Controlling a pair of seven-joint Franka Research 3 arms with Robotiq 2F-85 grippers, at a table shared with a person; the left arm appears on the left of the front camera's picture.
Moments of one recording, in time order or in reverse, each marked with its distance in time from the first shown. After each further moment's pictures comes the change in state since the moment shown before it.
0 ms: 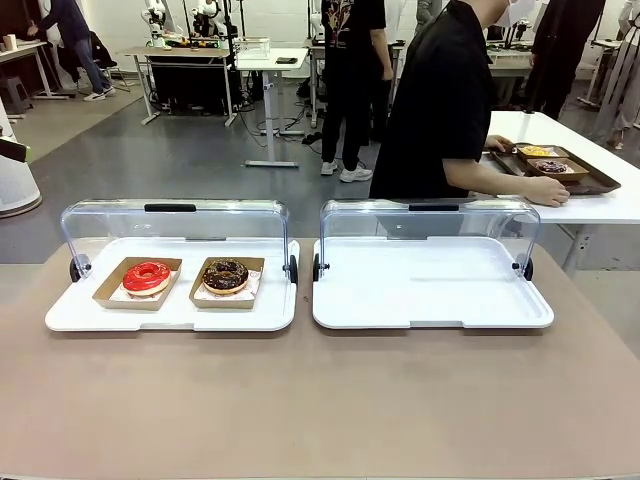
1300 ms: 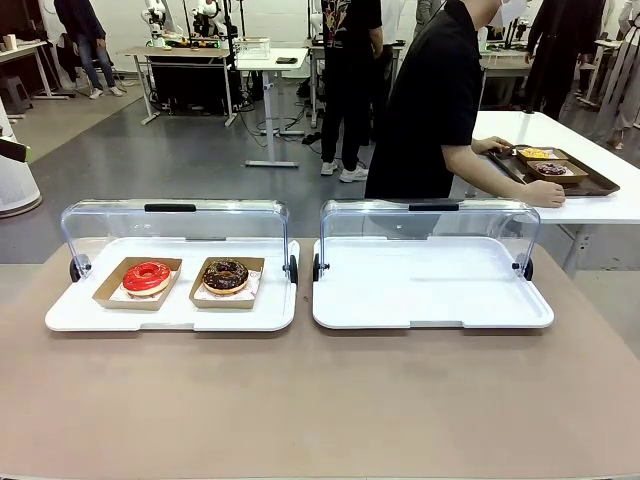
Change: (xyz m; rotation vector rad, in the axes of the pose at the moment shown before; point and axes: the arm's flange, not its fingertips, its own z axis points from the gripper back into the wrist) left arm 0.000 0.000 0.000 0.000 0.000 0.000; right arm -0.015 -0.002 0.009 0.026 -0.012 0.008
